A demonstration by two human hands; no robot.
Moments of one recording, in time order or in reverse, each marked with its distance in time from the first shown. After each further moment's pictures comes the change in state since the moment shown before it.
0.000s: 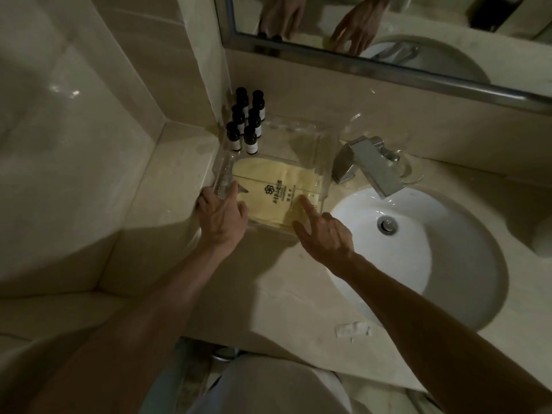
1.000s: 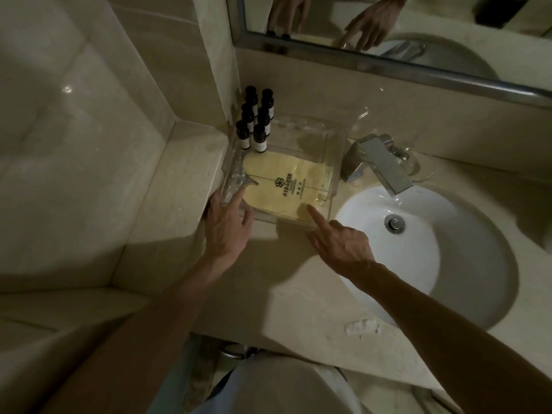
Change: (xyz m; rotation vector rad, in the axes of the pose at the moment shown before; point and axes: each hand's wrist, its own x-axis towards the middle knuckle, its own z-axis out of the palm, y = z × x) left_hand -0.018 -0.024 0.007 -0.227 -0.006 0.072; right_hand -0.023 0.013 -0.007 -0.166 -0.081 -0.162
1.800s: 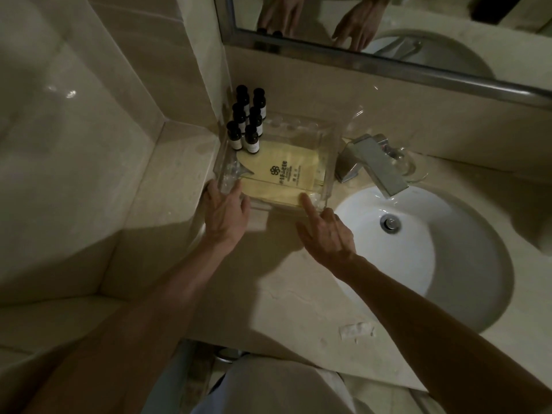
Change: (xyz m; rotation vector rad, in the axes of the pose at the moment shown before) left_hand 0.032 0.021 0.002 0.139 -0.005 -0.003; right_hand 0.024 -0.011 0.010 0.170 0.129 0.096
